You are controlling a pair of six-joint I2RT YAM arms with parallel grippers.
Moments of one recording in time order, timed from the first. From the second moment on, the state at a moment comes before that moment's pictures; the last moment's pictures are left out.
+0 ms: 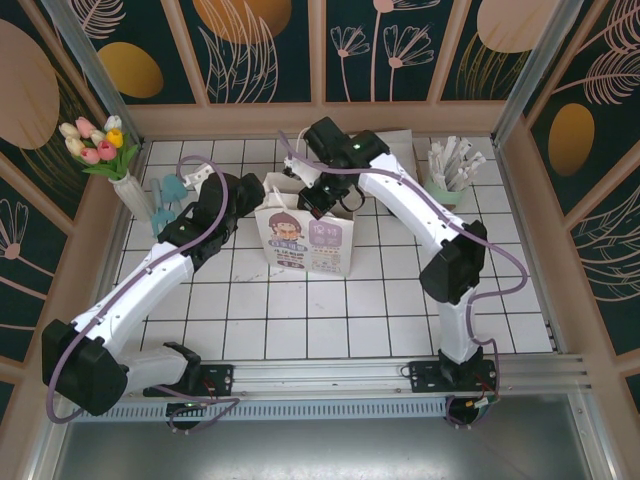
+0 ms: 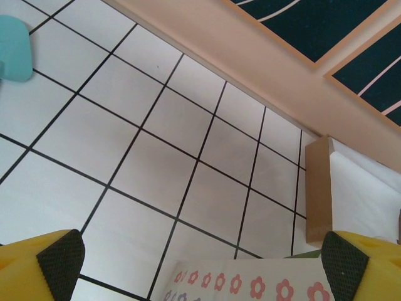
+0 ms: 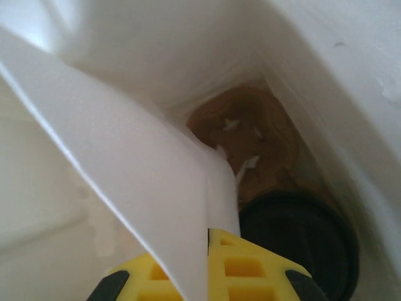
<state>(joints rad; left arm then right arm) -0.49 1.23 1.02 -0.39 -0.40 -0.87 0.72 2.02 2.14 -1.28 -0.33 -0.16</state>
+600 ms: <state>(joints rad) -0.49 1.20 1.02 -0.46 -0.48 -0.89 0.72 2.04 2.18 -1.23 -0.26 -0.24</state>
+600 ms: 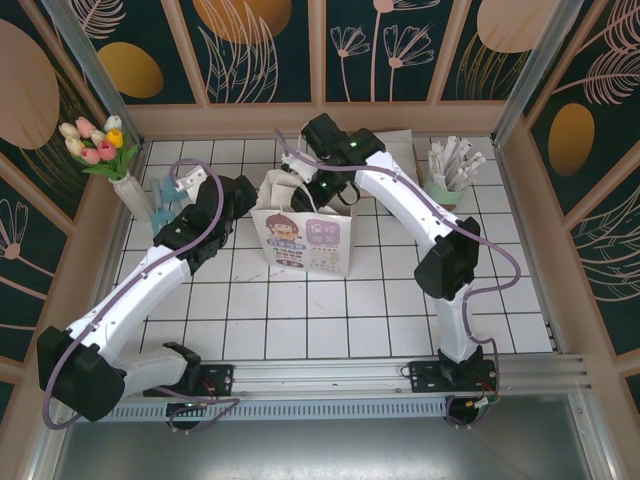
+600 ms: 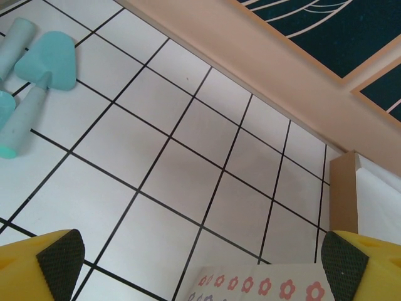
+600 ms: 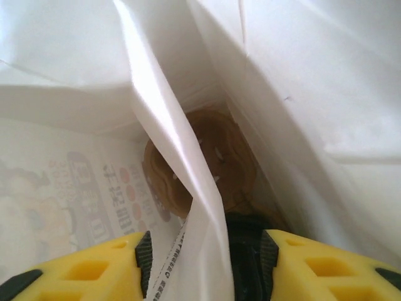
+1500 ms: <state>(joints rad) -0.49 1.21 0.92 -0.46 -0.46 -0.92 0.72 1.47 1.69 -0.70 -0.01 -0.06</state>
